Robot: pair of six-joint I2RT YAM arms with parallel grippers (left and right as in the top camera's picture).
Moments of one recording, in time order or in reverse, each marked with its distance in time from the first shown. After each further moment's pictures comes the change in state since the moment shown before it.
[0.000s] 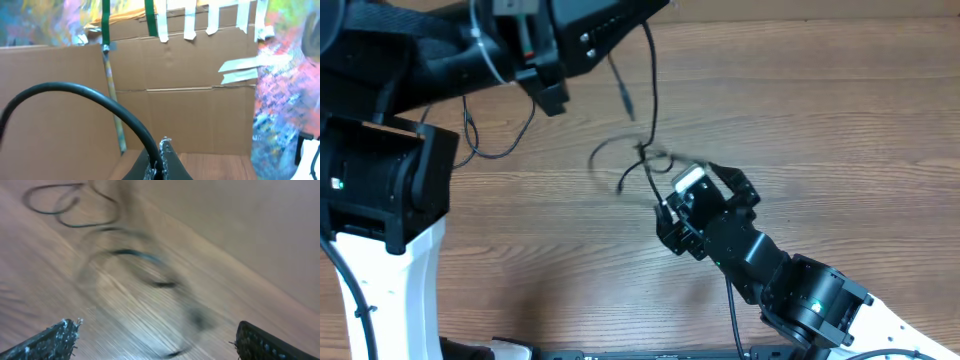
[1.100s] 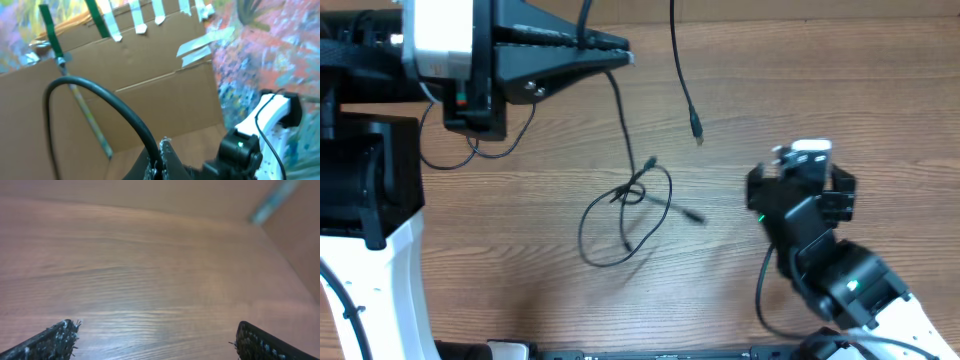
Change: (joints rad) left arm 0.142 -0.005 0.000 0.245 0.378 -0.083; right arm -0.358 -0.052 0.000 -0.268 0.296 0.382
